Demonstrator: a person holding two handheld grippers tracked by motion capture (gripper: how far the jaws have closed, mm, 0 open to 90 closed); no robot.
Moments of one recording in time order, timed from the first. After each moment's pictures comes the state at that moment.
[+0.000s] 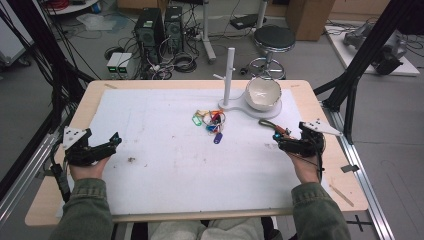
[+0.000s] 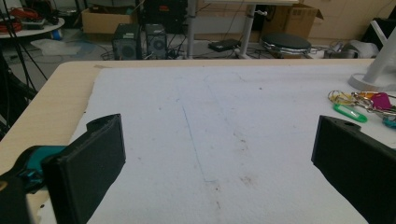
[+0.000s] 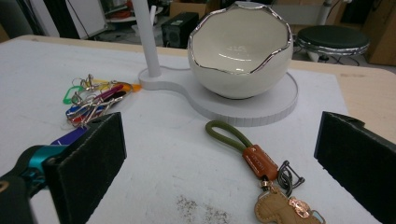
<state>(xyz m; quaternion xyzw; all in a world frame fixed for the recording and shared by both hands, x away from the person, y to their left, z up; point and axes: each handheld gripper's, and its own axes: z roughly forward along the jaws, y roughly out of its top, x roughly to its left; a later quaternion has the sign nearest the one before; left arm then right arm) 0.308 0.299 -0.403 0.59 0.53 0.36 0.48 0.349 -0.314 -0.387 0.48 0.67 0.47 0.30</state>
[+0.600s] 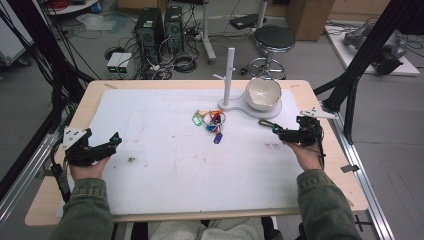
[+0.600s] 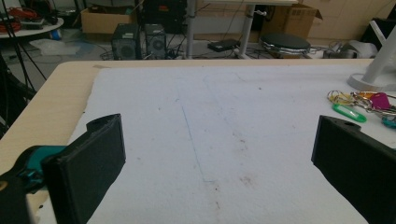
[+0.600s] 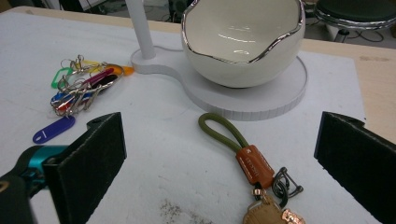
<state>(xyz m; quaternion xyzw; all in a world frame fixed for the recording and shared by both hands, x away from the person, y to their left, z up) 0.309 0.298 -0.403 0.60 0.53 0.36 0.49 0.387 -0.321 -0.381 0.49 0.71 0.44 0.25</state>
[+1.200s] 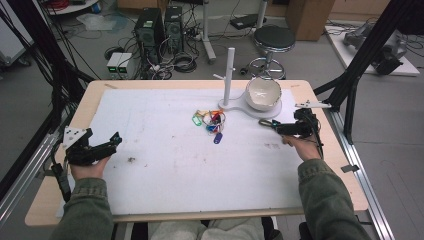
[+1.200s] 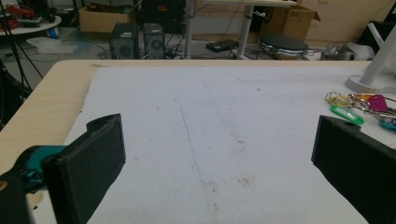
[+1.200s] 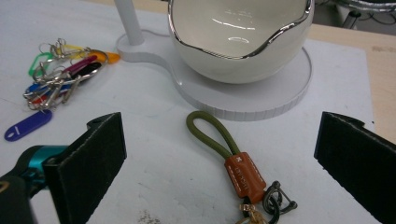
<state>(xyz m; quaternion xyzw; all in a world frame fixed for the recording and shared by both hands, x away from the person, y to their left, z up) 0.310 0.299 -0.404 0.59 0.53 0.35 0.49 0.421 -0.322 -0.384 0.49 0.74 0.40 0.23</state>
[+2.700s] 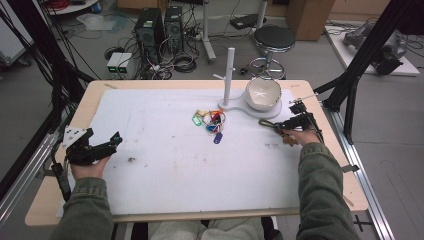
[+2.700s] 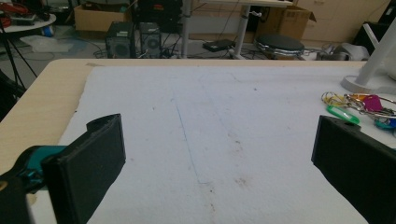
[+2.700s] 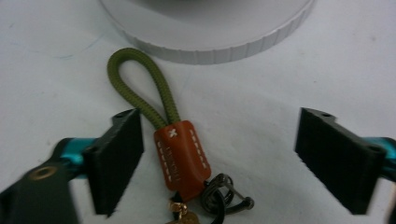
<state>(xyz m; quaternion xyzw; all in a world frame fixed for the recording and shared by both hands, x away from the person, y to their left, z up) 0.312 0.299 -0.404 0.59 0.53 0.35 0.50 0.484 -0.346 -0.418 0.51 0.80 0.28 0.12</state>
